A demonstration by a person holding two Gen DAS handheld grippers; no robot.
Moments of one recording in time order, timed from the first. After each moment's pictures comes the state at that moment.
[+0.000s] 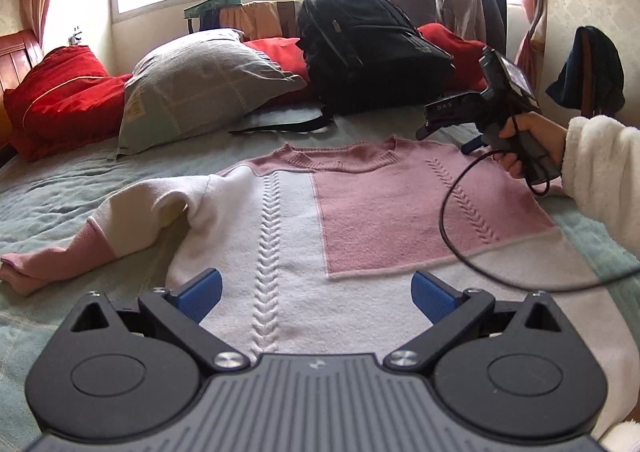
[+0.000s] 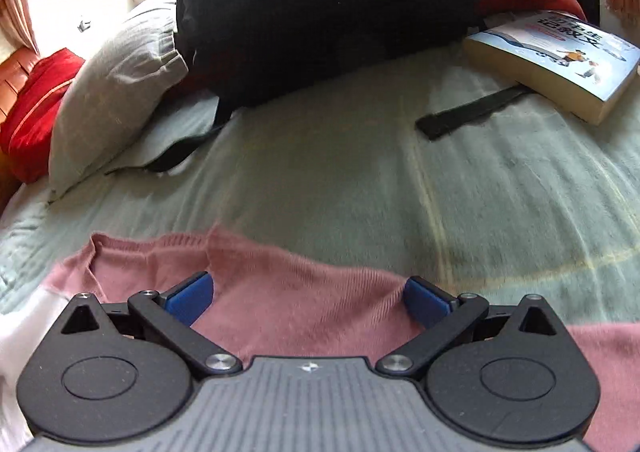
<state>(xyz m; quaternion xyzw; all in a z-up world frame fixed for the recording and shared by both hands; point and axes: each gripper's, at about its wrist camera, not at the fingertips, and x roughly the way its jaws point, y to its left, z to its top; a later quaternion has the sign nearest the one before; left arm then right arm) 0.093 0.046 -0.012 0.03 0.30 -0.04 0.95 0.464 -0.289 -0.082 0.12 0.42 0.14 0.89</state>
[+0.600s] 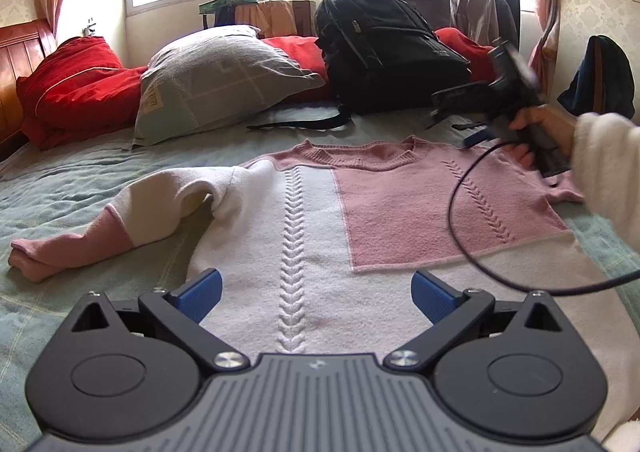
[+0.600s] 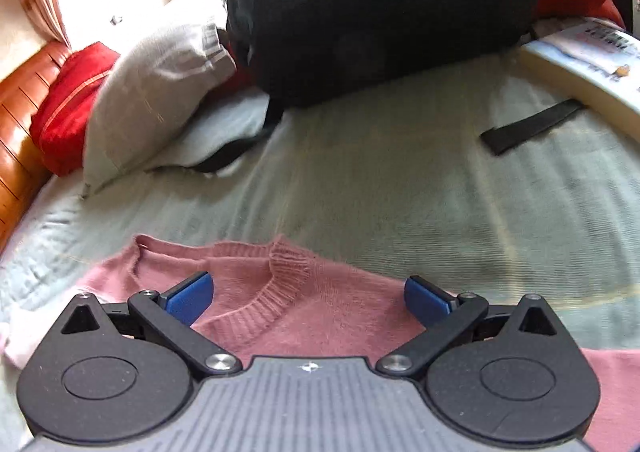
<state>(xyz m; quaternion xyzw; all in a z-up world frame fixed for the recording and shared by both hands) 0.089 0.061 -0.014 0.02 0.30 -0.03 0.95 0.462 -0.277 -0.059 0.11 0.42 0.19 0.88</state>
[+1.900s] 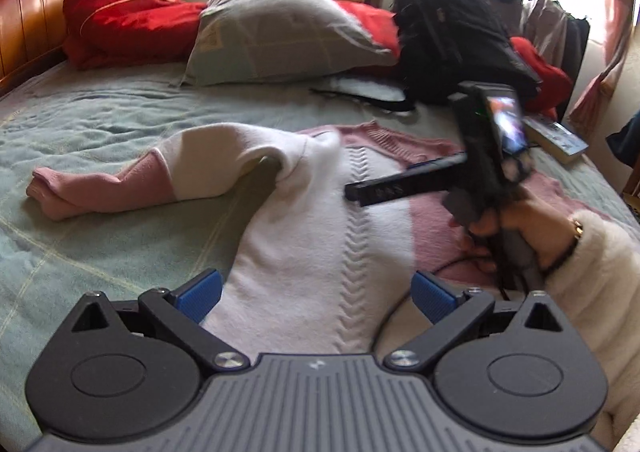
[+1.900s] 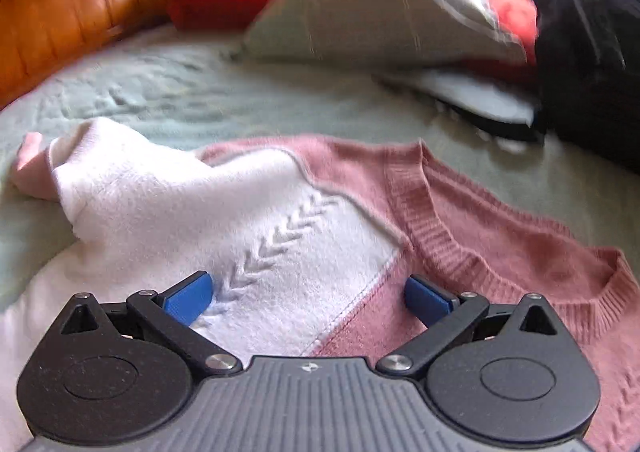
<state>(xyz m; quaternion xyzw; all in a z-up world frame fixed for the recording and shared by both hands) 0.128 0.115 -0.016 -0.07 0.37 0.04 0.93 0.378 -0.050 -0.093 -0.11 0.35 0.35 0.86</state>
